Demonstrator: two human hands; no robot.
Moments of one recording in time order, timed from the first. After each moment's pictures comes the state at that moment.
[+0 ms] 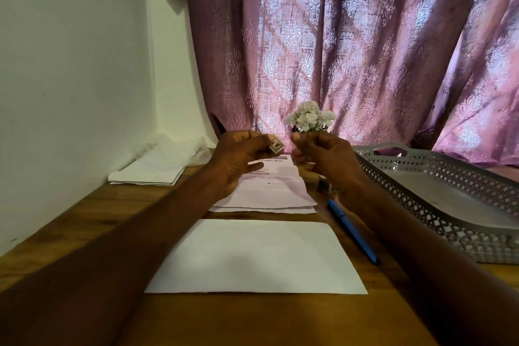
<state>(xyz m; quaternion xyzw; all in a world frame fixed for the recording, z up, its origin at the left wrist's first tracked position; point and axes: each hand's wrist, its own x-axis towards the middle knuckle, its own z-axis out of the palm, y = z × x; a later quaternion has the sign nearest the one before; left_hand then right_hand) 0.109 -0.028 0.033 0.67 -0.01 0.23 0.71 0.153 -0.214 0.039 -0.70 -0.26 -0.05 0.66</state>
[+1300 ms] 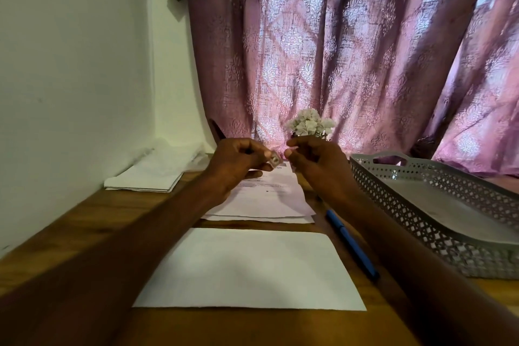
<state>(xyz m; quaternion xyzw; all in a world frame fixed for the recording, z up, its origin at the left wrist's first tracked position) 0.108 -0.023 0.033 0.72 -0.01 0.26 0.65 0.155 -0.207 0.041 -0.77 -0.32 -0.18 0.52</state>
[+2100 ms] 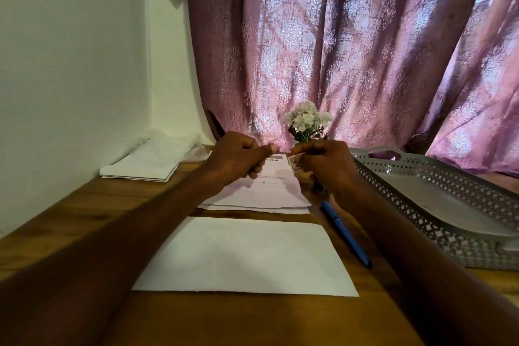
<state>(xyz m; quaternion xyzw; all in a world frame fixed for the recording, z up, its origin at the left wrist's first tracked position) 0.112 -0.023 0.031 0.83 0.01 0.26 0.49 0.170 -0.220 0.036 -0.78 -0.23 -0.10 0.58</state>
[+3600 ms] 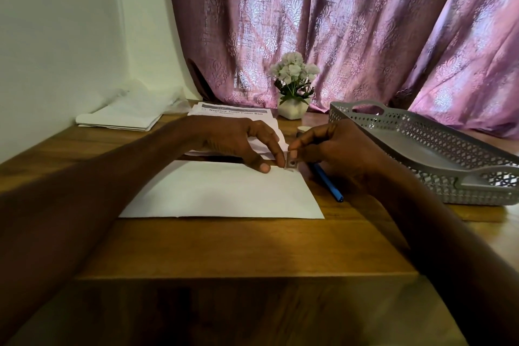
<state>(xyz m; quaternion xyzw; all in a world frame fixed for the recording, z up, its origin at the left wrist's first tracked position) 0.113 -0.027 0.012 0.92 -0.27 -0.06 0.27 0.107 -0.283 0.026 -0.85 -0.25 0.02 0.46</state>
